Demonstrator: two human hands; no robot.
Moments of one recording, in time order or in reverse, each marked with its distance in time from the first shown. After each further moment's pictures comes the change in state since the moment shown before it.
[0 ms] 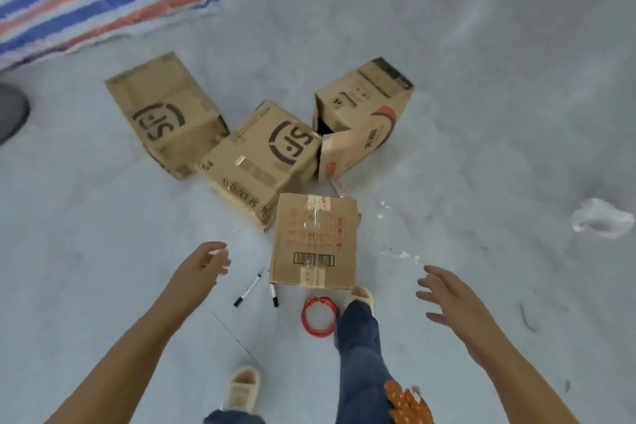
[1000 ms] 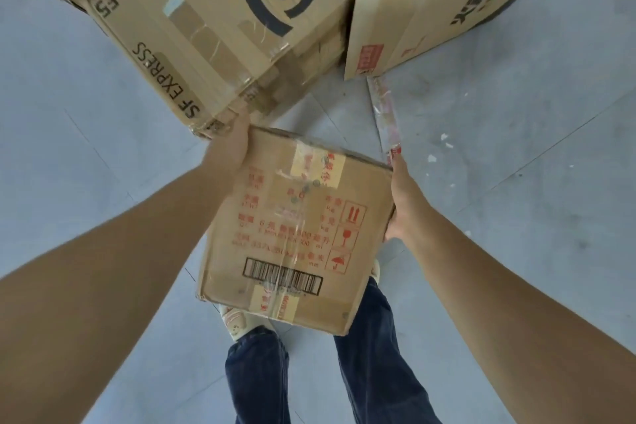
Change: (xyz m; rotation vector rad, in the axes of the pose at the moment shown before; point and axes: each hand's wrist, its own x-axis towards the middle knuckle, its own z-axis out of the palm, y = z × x) left_hand 0.372 -0.083 0.231 -0.274 0.181 -0.581; right_hand 0.455 0.059 0.162 0.178 -0.267 0.653
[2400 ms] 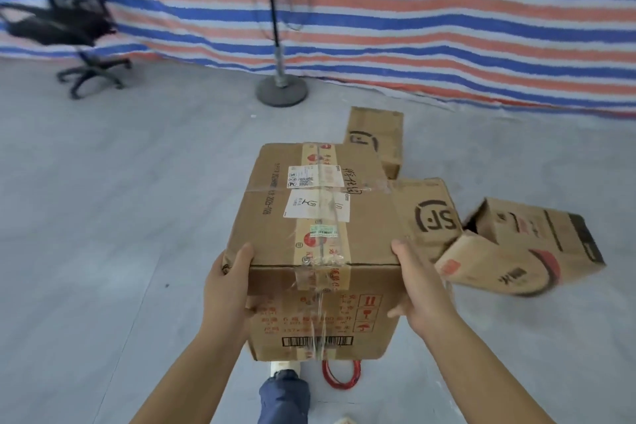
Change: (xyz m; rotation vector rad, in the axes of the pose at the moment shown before) left_hand -0.549 -0.221 -0.278 -1.070 0.519 0.280; right_hand -0.519 0.208 0.046 -0.526 -0.332 -0.901
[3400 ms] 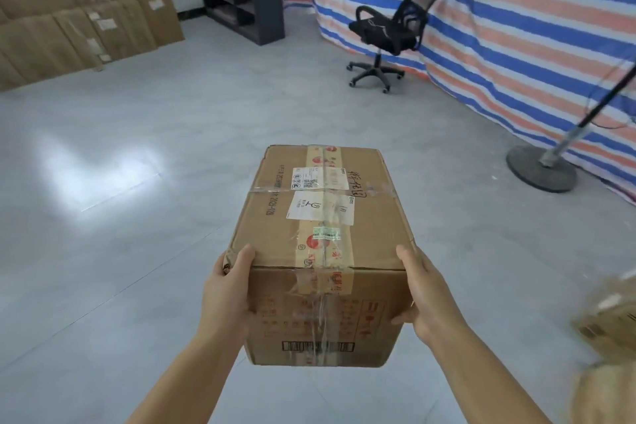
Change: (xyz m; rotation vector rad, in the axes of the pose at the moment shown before) left_hand 0.088 0.075 -0.501 -0.467 0.637 0.049; right_hand -0.175 0.027 0.530 -0.437 -0.669 -0.104
